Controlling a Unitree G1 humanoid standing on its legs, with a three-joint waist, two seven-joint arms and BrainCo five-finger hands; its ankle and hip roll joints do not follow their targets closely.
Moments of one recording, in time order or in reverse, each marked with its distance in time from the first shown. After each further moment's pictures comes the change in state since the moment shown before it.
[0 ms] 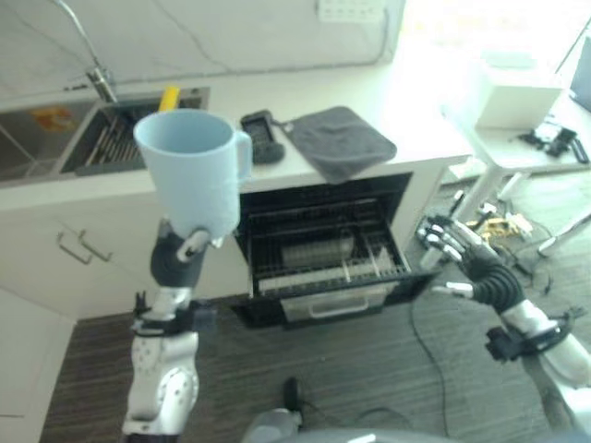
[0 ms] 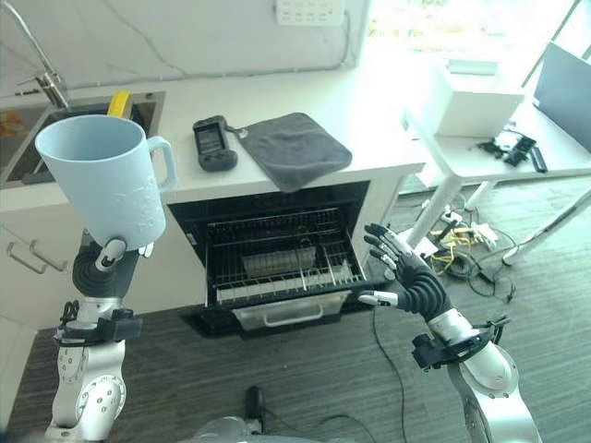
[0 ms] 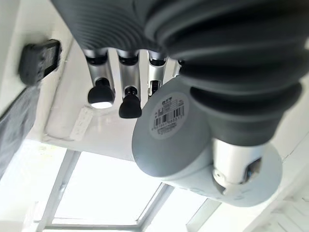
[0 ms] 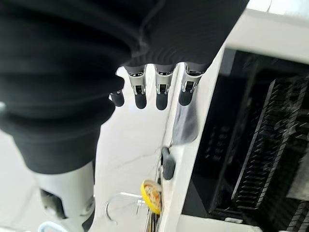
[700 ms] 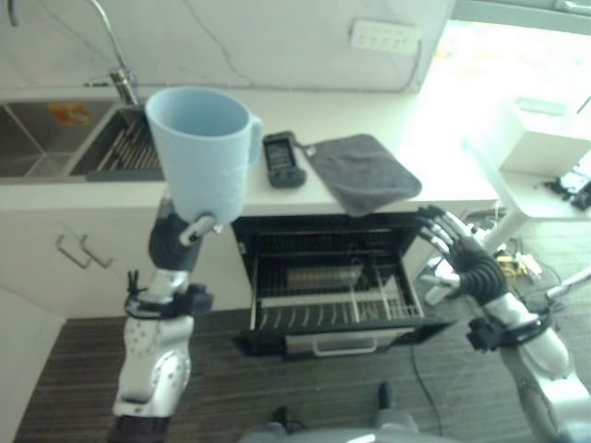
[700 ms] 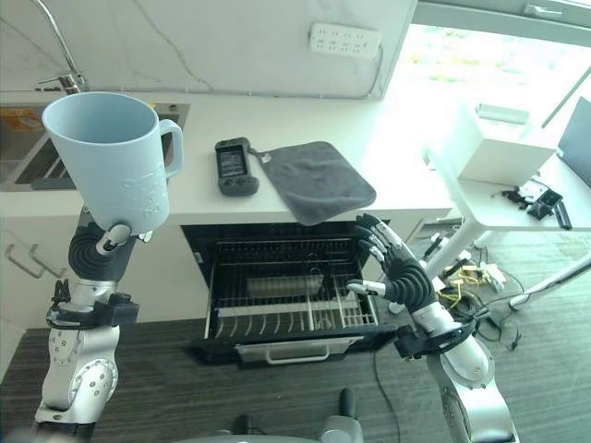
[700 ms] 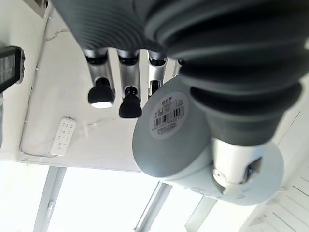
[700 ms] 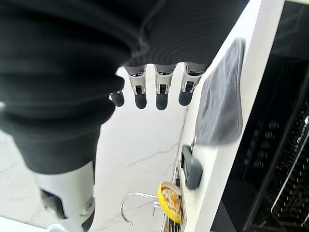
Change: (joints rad) left arm 0.021 0.070 0.008 -0.011 0.040 0.030 0.018; right arm -0.016 0.052 0.046 0.025 -0.001 0.003 -0.036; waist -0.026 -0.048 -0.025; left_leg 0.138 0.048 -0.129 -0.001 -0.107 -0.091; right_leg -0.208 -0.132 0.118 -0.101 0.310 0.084
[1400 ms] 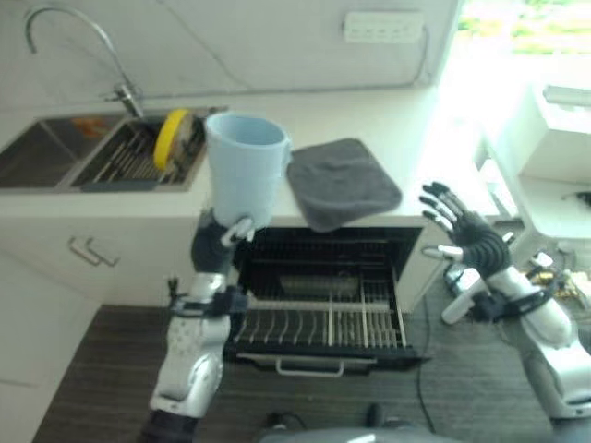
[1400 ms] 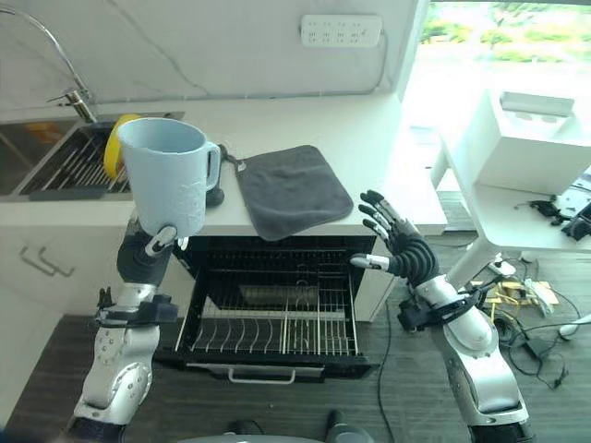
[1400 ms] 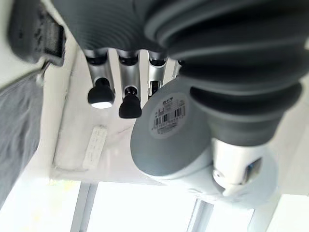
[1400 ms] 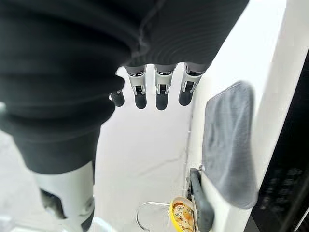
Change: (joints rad) left arm -0.146 -0.091 -0.166 0.121 0.176 -0.011 0.310; right arm -0.152 -0.064 0.024 0.026 0.118 0.083 -0.069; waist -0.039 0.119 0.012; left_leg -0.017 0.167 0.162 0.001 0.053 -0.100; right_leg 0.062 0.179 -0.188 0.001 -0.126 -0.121
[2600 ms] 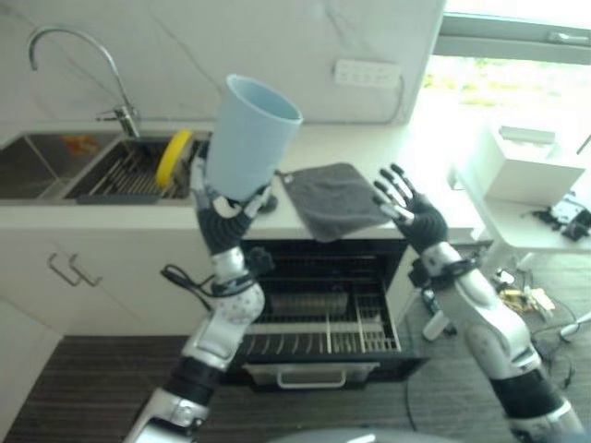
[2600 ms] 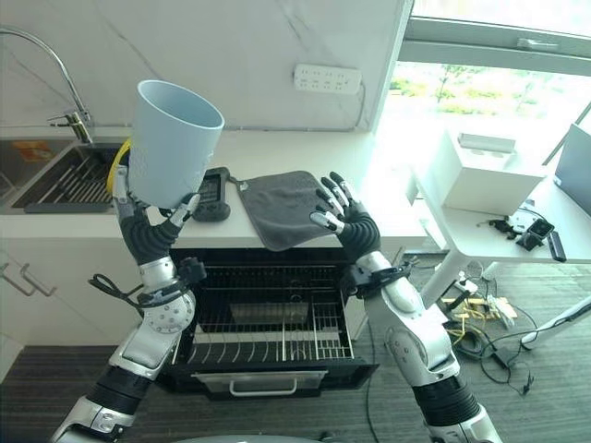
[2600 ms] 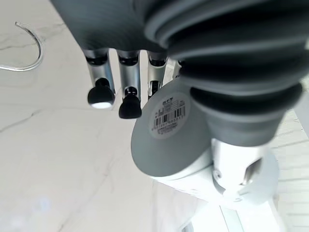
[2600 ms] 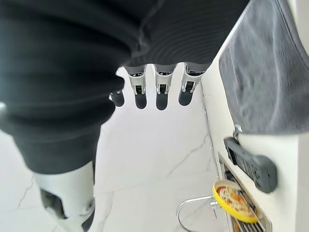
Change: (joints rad) left arm -0.184 -0.001 -0.161 0.203 0.777 -0.098 0.782; right arm -0.259 0.124 0.244 0.049 0.298 0.171 -0.334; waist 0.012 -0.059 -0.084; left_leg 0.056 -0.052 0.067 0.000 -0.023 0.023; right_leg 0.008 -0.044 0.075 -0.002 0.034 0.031
